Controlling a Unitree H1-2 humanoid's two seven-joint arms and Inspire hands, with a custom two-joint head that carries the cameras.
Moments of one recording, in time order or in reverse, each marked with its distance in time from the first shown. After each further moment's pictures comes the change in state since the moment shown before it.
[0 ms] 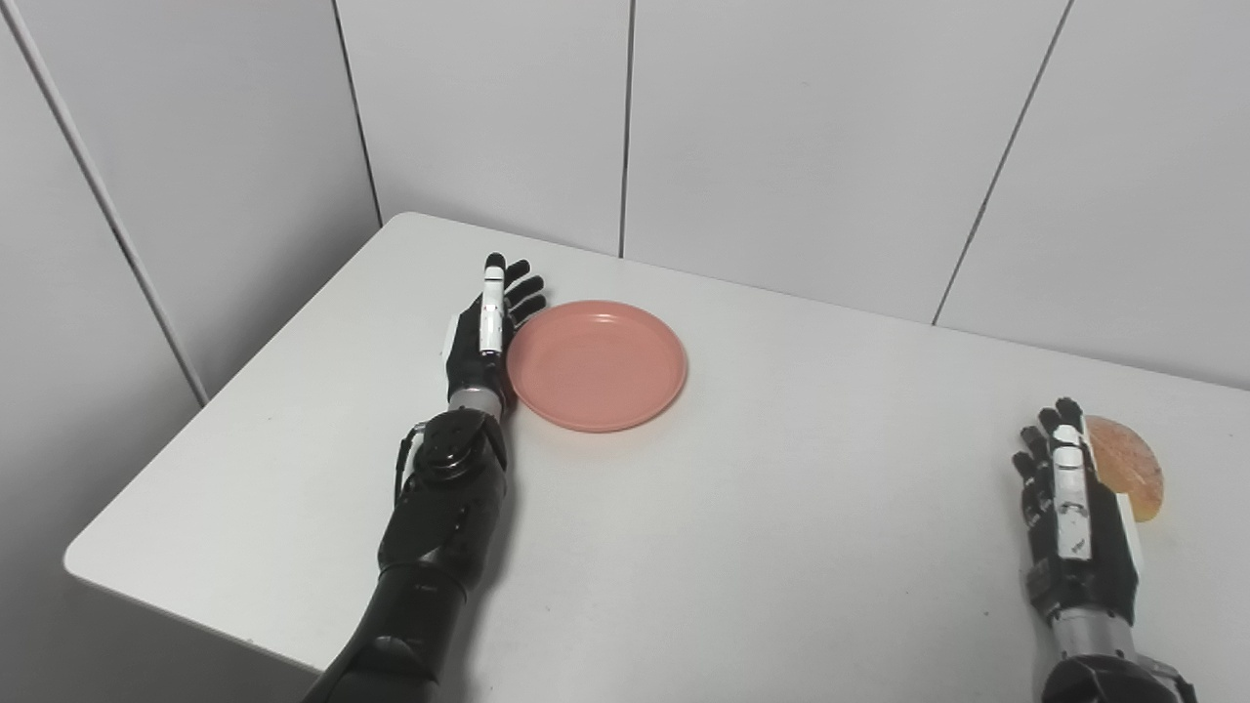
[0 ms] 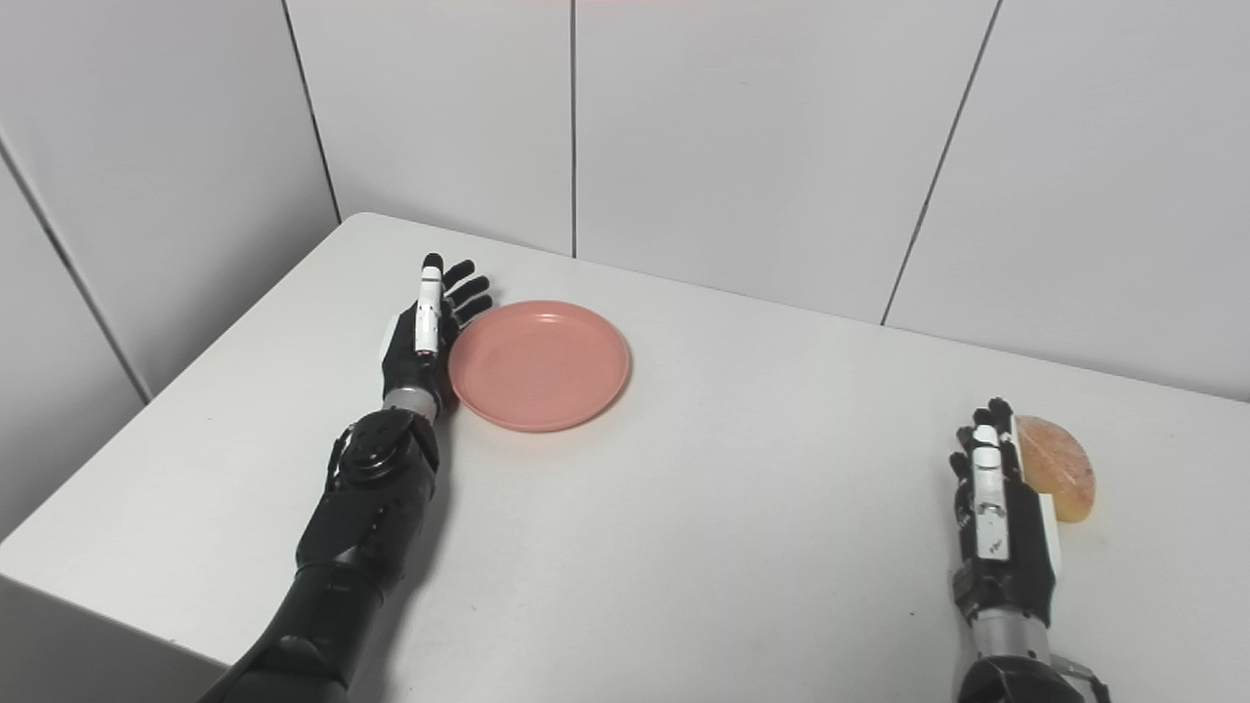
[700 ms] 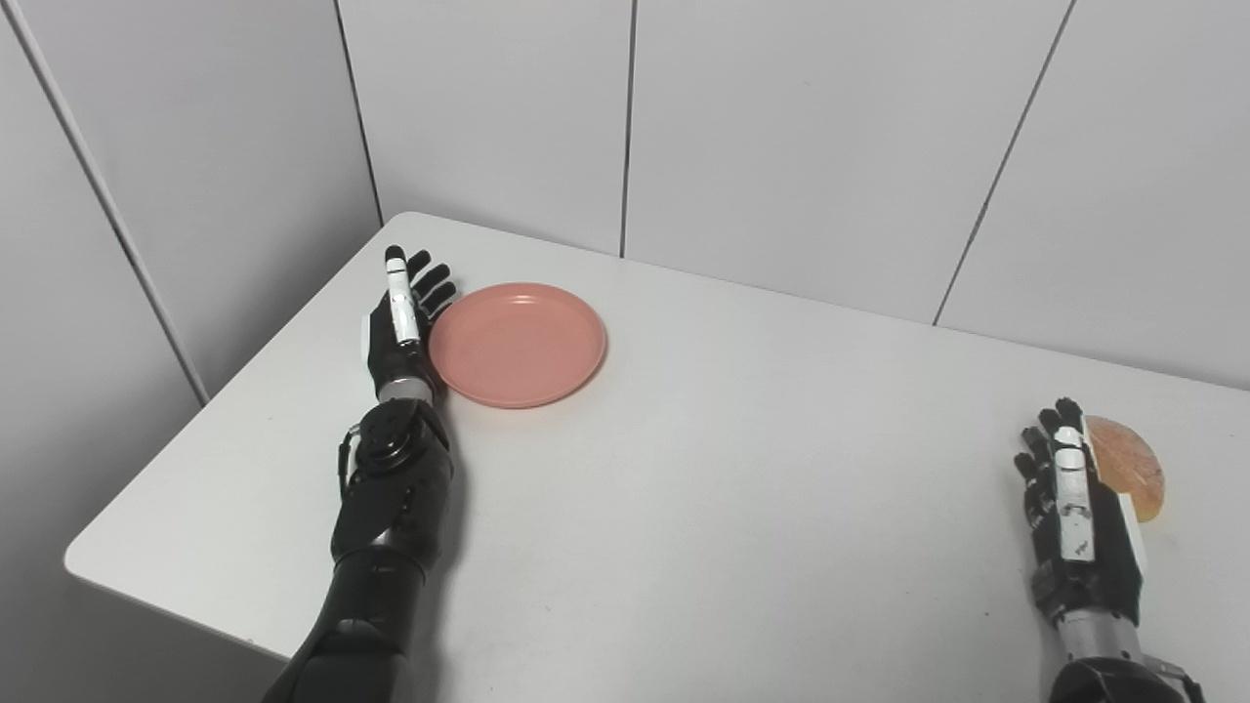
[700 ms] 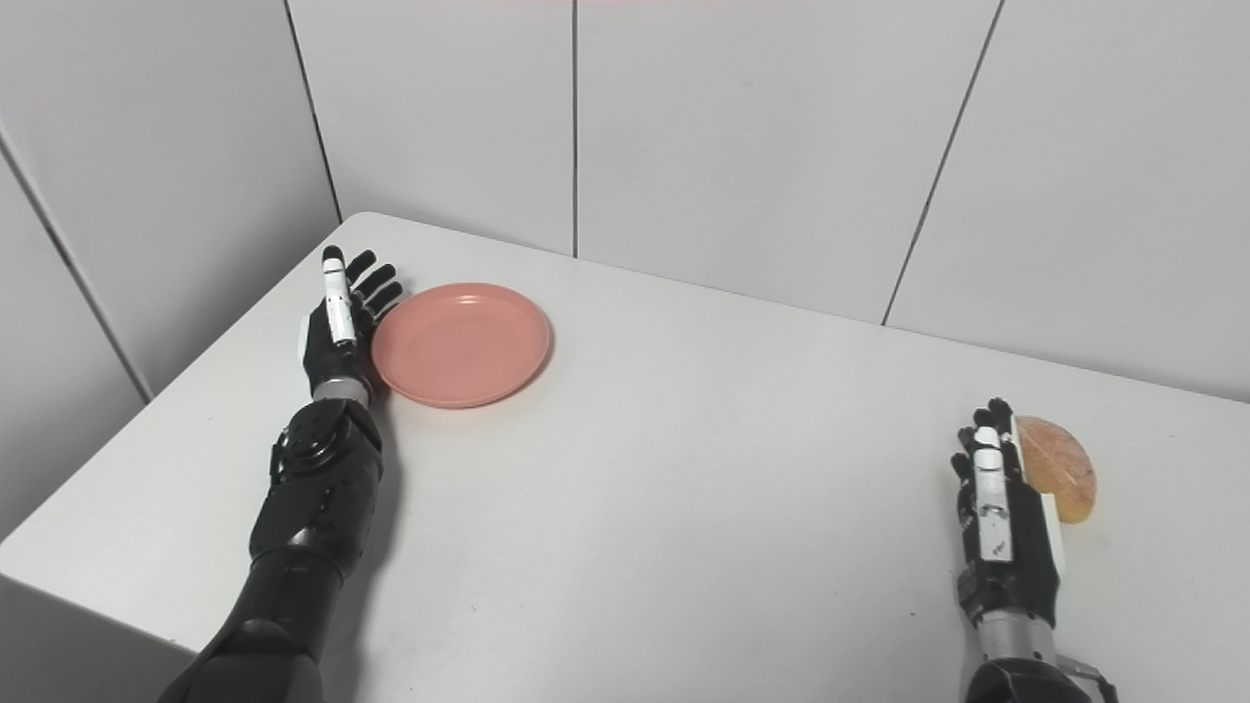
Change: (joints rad) left arm -0.012 0.057 0.148 0.038 -0.080 -0.054 0.048; right arm 0.000 -0.018 0.003 0.003 -0.006 0.000 0.021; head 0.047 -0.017
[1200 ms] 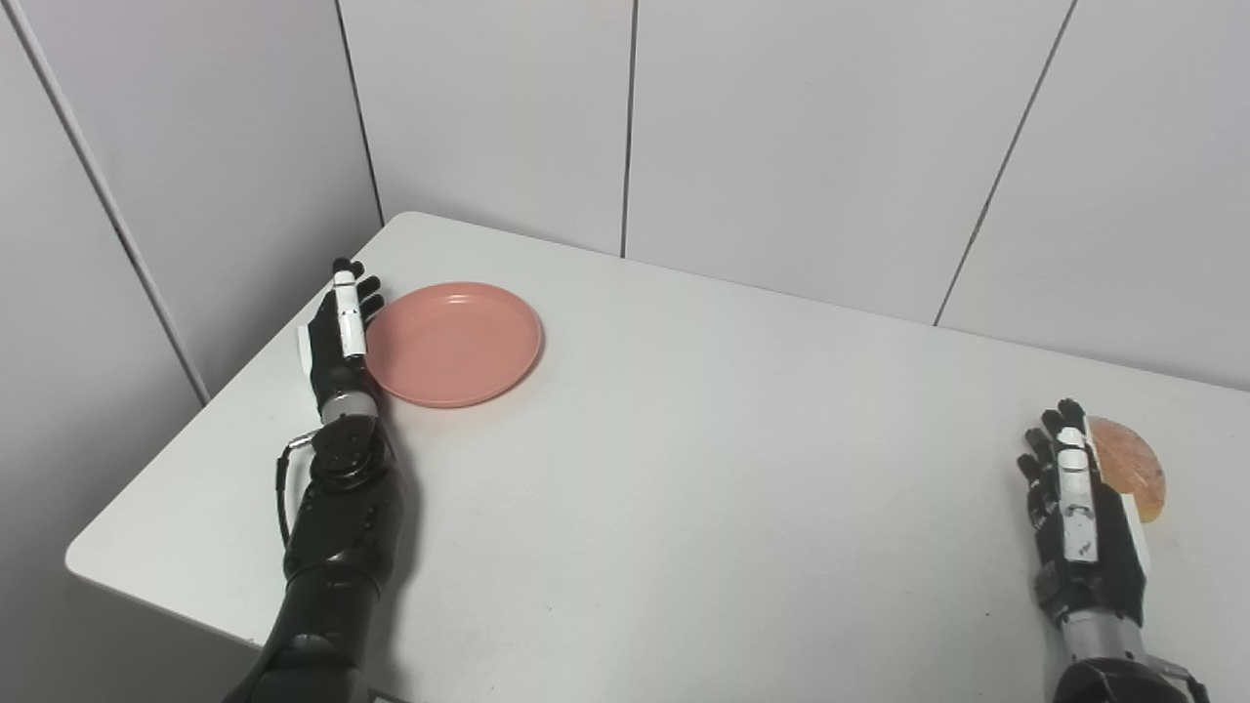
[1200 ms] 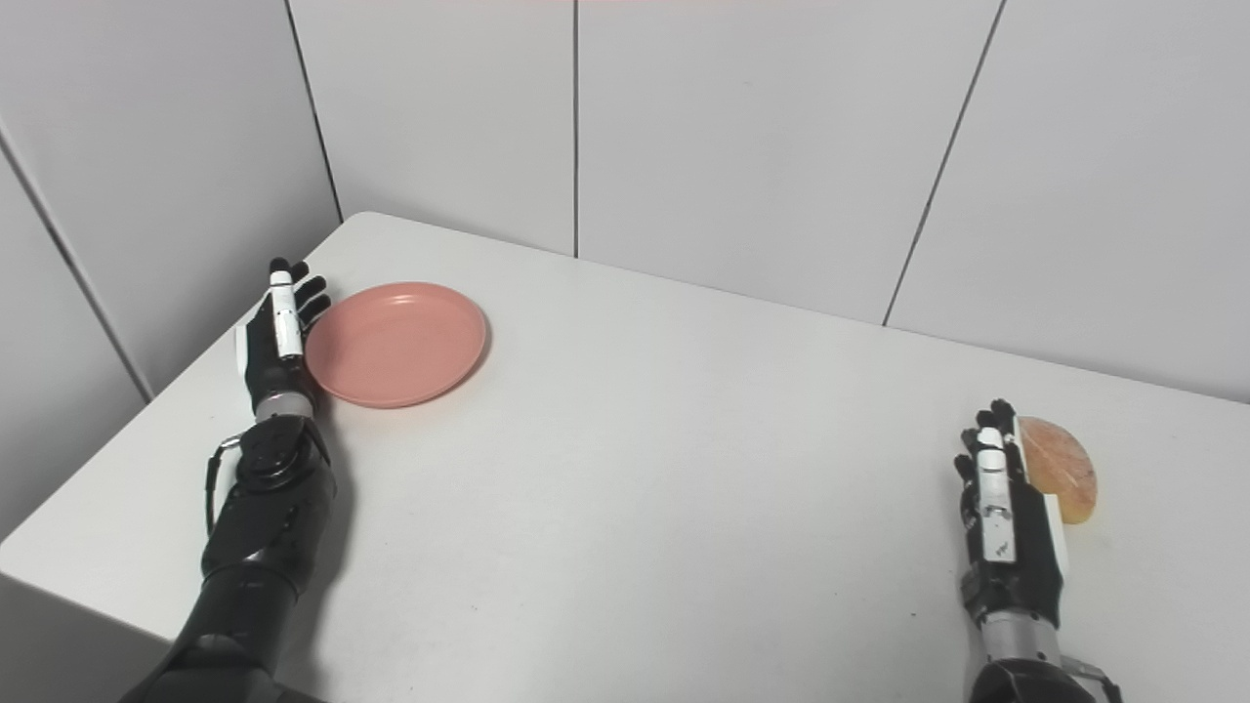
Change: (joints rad) left arm 0.045 0.079 0.008 0.025 0.114 -0.046 0.070; right arm -0.001 -0.009 0.001 0.005 -0.003 0.000 0.001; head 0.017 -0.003
